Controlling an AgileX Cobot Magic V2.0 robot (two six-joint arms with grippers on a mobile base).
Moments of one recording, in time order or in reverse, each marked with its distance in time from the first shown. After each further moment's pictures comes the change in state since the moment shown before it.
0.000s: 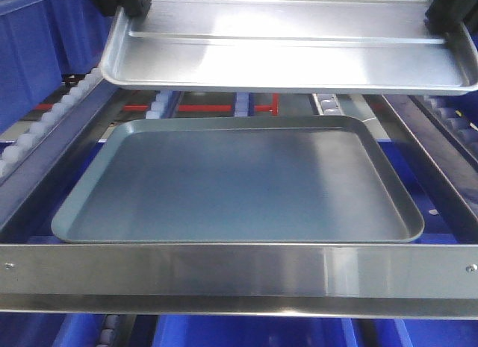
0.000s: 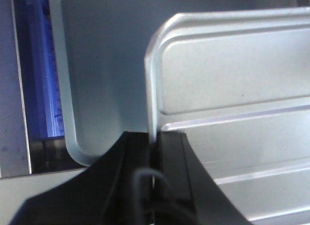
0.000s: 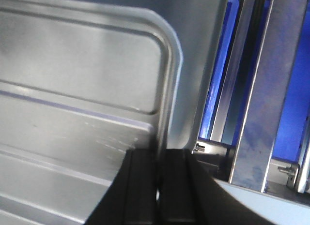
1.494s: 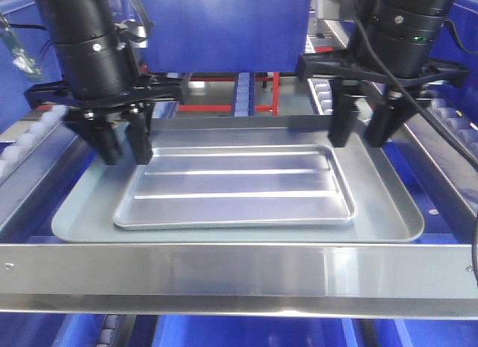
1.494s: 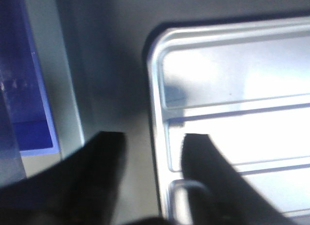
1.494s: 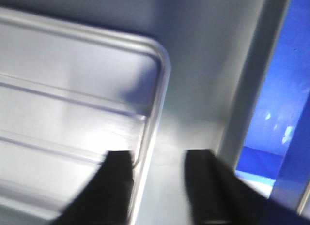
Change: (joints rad) left arm 0.368 0.415 -0.004 -0.309 -0.203 0.425; right arm 0.000 0.549 -0.198 -0.009 -0.106 -0.026
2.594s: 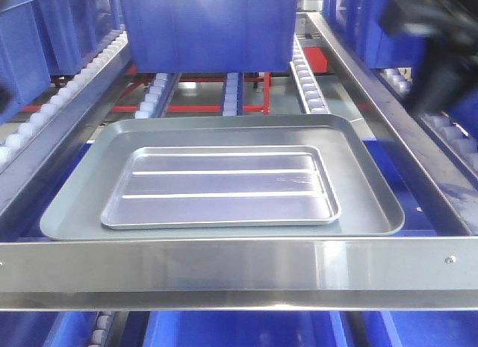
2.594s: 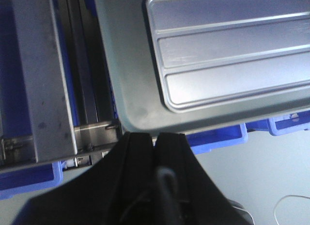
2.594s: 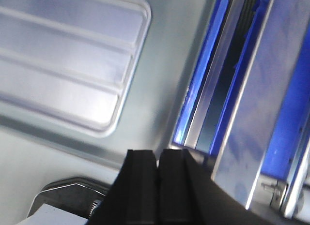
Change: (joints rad) left arm 0.002 -0.845 0.721 0.008 -0.299 0.049; right arm 0.000 -0.479 0.425 -0.016 -0.183 -0.104
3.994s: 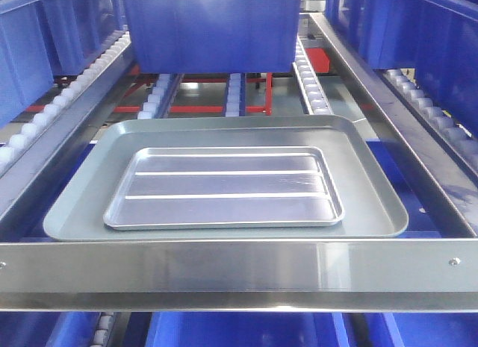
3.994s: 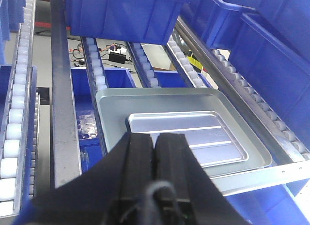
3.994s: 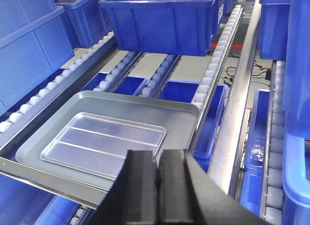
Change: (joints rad) left arm 0.000 -0.959 0.289 0.018 -0.025 0.001; right arm 0.000 -1.169 0.422 0.000 -0.067 -0.010
